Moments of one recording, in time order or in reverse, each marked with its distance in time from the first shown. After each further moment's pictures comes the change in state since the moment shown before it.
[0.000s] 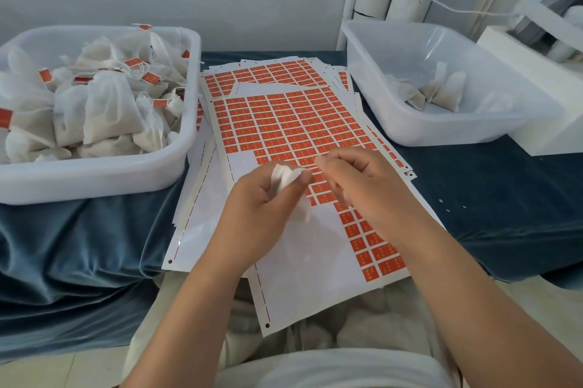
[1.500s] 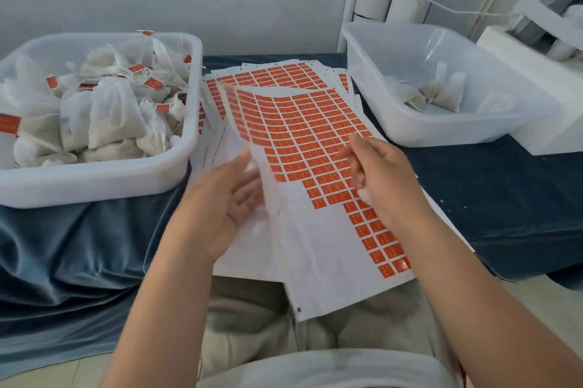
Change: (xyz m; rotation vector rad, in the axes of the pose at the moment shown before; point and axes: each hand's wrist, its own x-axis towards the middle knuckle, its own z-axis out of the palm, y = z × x) left_hand 0.020 -0.012 -0.040 -0.749 0.017 -0.462; right_hand 0.018 0.019 -0.016 0.133 0.271 0.308
